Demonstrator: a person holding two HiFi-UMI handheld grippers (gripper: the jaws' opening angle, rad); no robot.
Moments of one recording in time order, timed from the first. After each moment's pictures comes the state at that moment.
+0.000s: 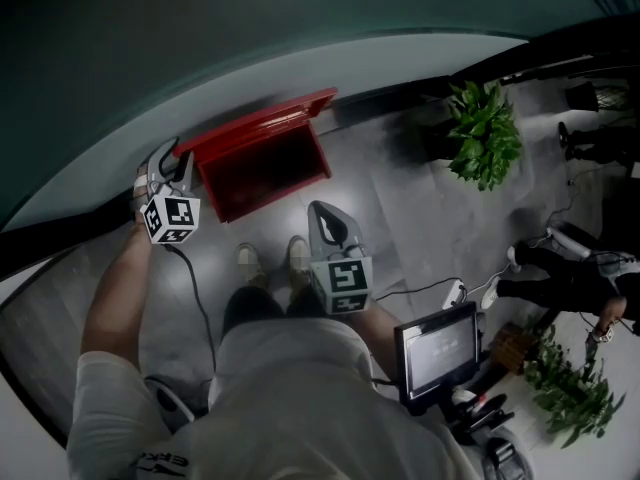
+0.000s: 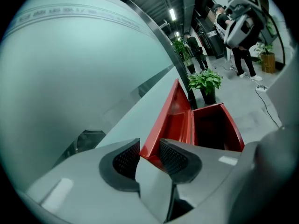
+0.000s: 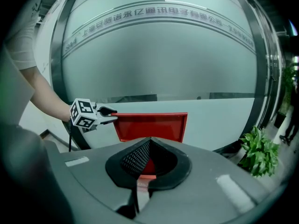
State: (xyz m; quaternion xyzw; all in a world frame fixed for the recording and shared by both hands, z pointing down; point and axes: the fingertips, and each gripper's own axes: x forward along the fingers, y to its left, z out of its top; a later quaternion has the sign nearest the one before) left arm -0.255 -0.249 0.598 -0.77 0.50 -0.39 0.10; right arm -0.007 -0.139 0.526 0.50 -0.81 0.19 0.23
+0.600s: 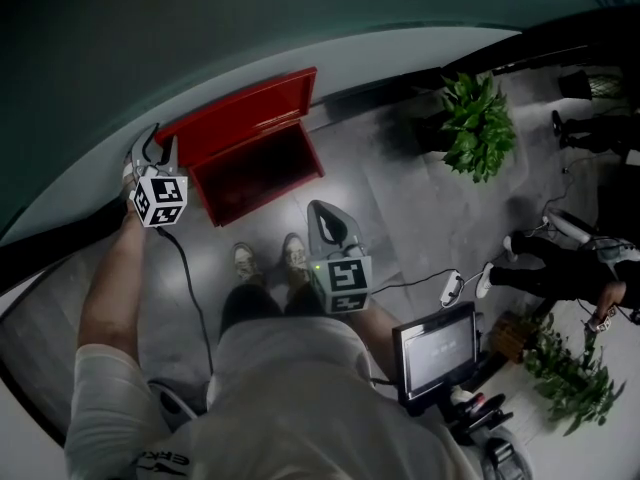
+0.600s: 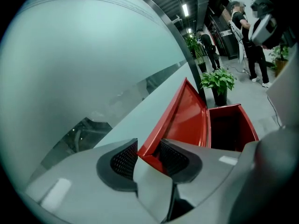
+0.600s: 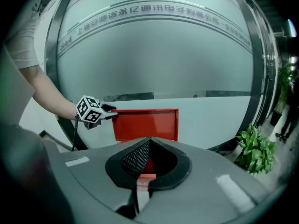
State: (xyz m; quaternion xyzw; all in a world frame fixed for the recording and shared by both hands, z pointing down) left arm -0.280 -0.294 0.608 -0.74 0.54 -0.38 0.06; right arm 0.004 -0.145 0.529 0.51 -0.80 0.20 0.24
